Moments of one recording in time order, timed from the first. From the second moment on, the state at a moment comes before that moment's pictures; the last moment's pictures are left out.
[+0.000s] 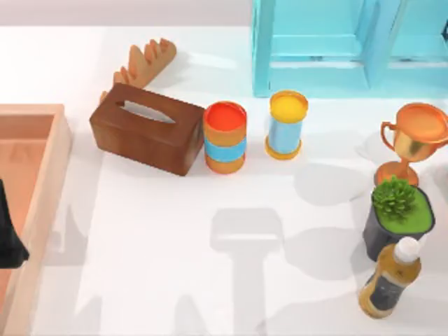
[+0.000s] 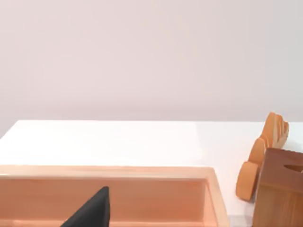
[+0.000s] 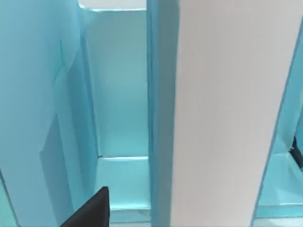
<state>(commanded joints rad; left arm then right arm) 0.00 0.00 0.00 0.00 0.00 0.00 -0.38 2.17 1.12 0.86 -0.31 -0.05</state>
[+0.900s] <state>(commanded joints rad) 0.00 0.00 0.00 0.00 0.00 0.00 -0.34 2.36 1.37 0.78 -0.27 -0.04</state>
